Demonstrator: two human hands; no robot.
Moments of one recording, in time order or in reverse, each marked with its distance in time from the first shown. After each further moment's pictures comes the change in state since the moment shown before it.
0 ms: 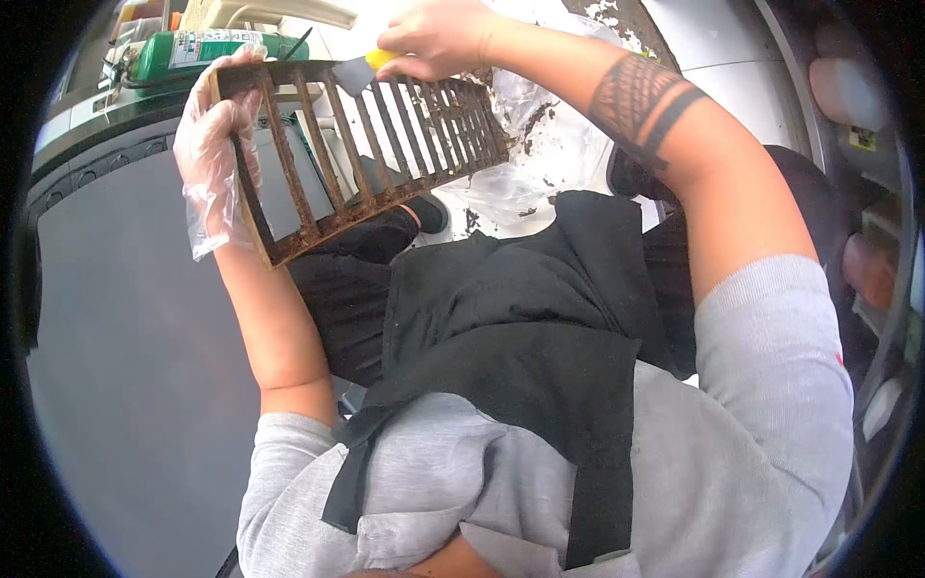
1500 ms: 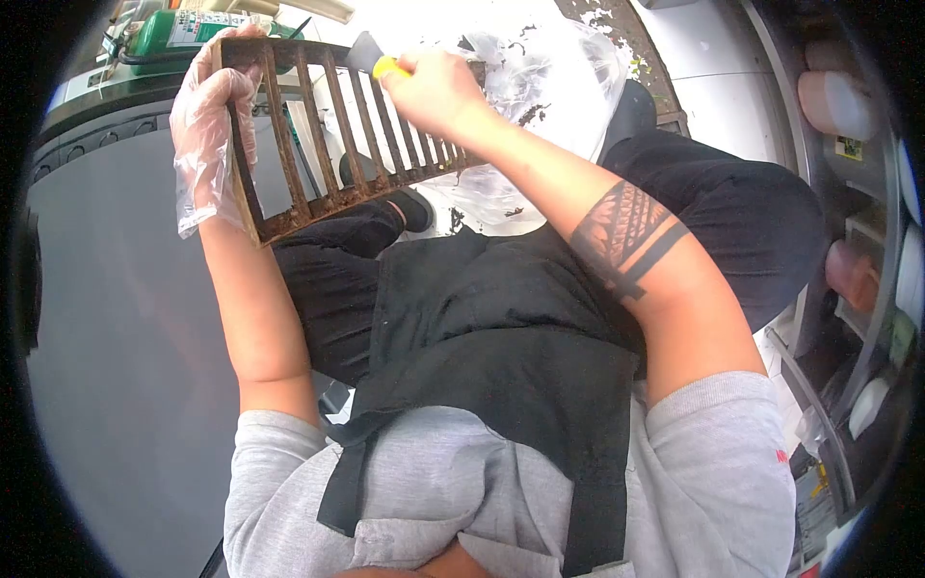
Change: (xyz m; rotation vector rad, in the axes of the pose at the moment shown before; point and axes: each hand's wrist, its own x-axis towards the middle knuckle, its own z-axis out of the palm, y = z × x) left_hand -0.012 0.004 0.018 0.173 0.048 -0.023; right_hand -0.027 -0.087 0.032 0.392 0.151 0.912
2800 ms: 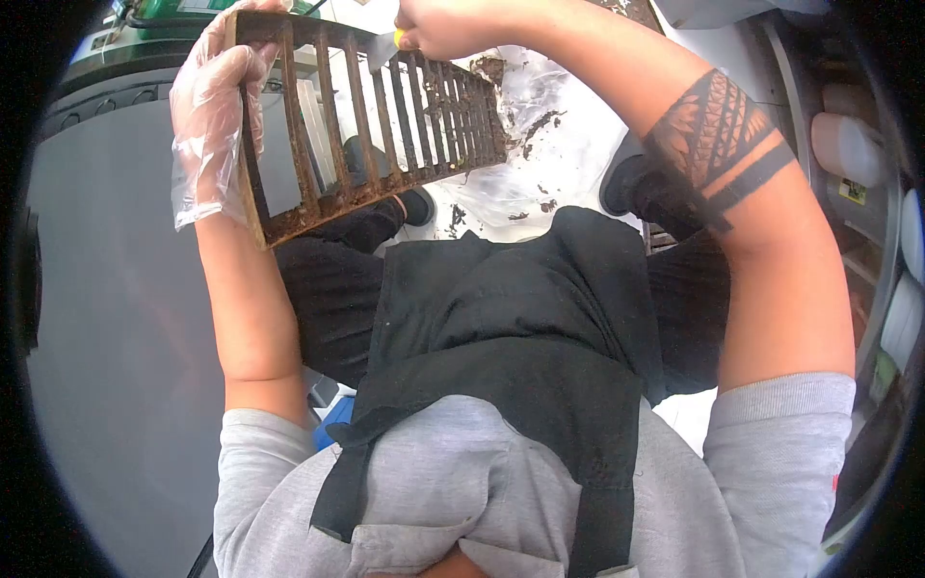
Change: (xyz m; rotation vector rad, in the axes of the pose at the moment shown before) left_hand -0.006 0.001 0.016 -0.154 0.048 0.104; right_hand 0.080 -0.066 -0.075 -0.643 -0.582 -0.367
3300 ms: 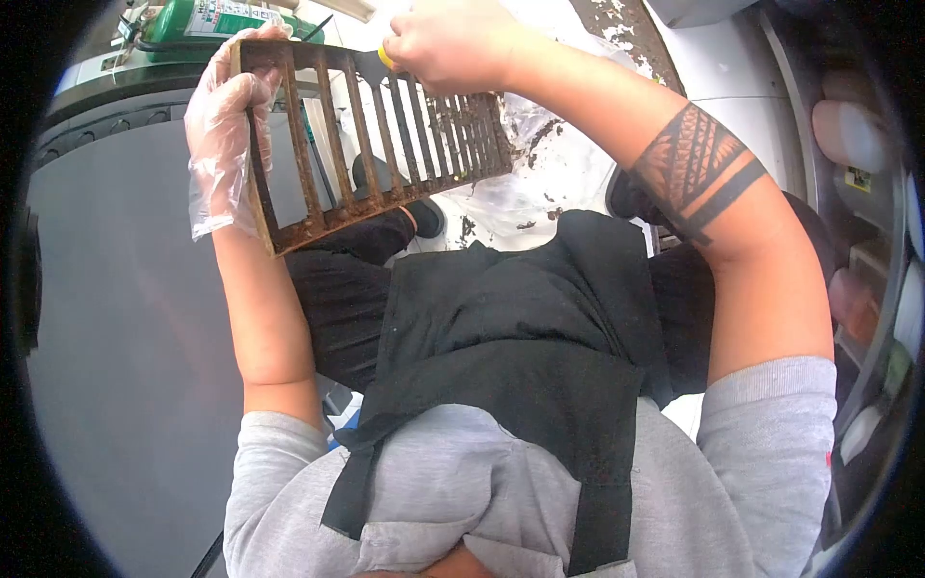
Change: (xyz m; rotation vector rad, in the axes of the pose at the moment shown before) left_hand 0.006 -0.009 -0.007 0.034 -0.030 -0.047; right_hand -0.018 0.024 0.032 -0.173 0.327 -0.288
